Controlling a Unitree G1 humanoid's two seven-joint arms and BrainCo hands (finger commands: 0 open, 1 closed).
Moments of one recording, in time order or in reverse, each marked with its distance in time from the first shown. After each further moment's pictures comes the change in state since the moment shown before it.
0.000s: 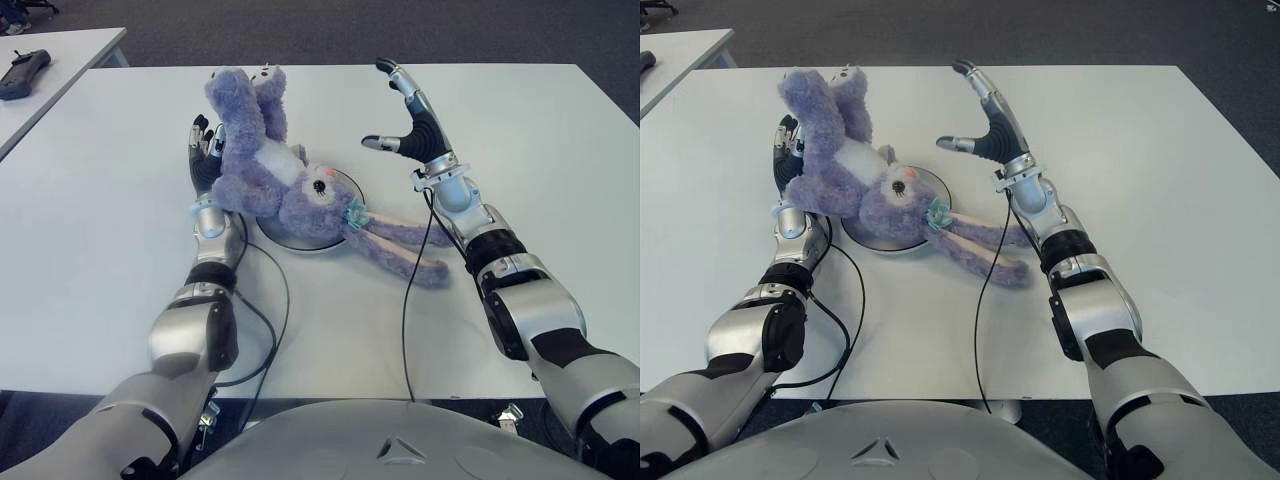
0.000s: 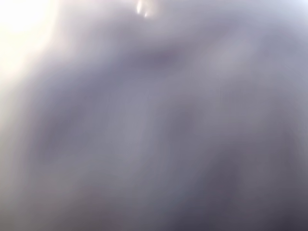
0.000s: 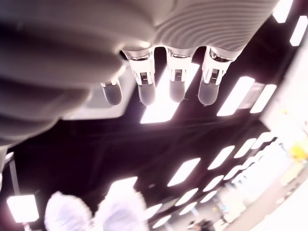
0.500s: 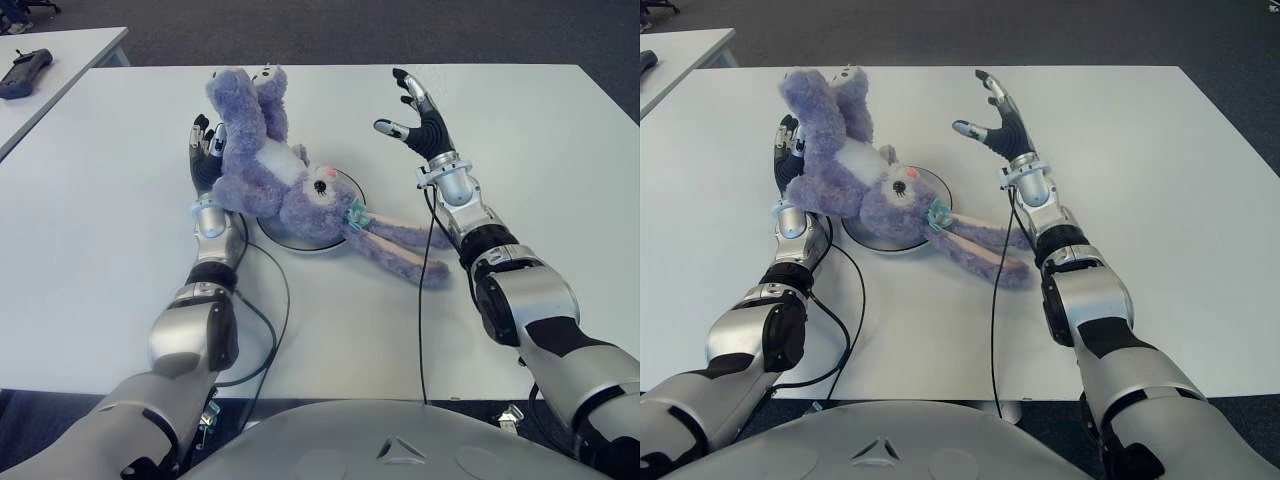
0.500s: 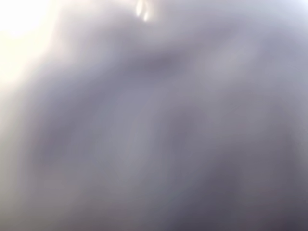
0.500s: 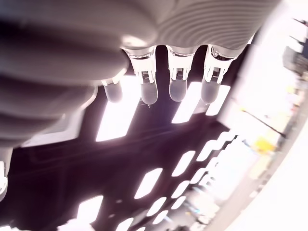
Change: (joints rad) left arm -0.001 -0.002 0.000 0.000 0.000 0.000 0.000; right arm -0.055 0.036 -0.101 0.191 0.084 0.105 0.093
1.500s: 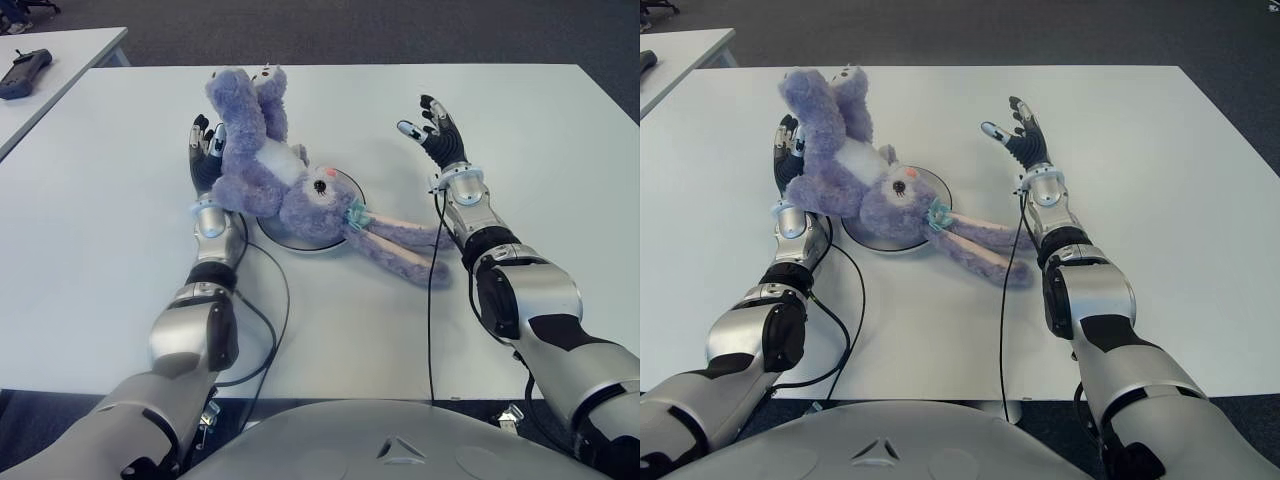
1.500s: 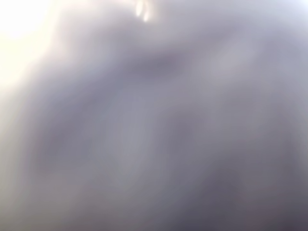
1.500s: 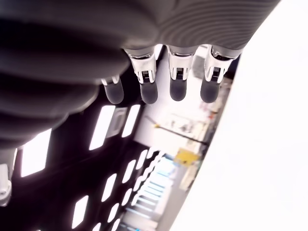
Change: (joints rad) left arm 0.000 0.000 0.002 0.000 0.000 0.000 0.000; right arm -0.018 -0.001 -0.141 0.096 0.066 0.225 0.041
